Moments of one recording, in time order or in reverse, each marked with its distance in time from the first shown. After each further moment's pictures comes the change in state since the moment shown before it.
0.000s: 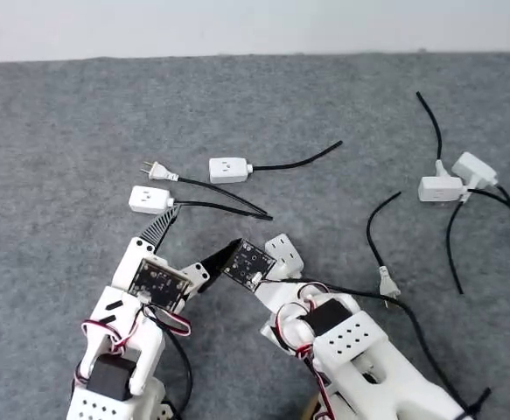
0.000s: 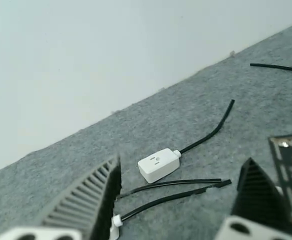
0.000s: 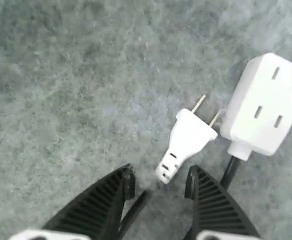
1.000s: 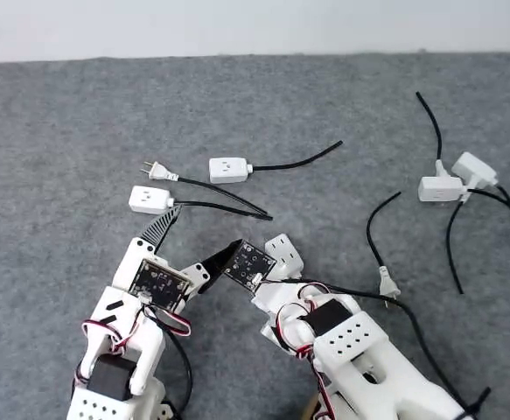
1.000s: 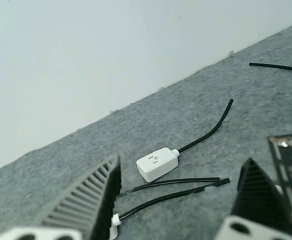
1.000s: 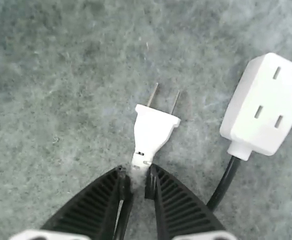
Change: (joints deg) left arm 0.0 0.0 0.1 0.0 0.0; right arm 0.2 0.1 0.4 -0.1 0.8
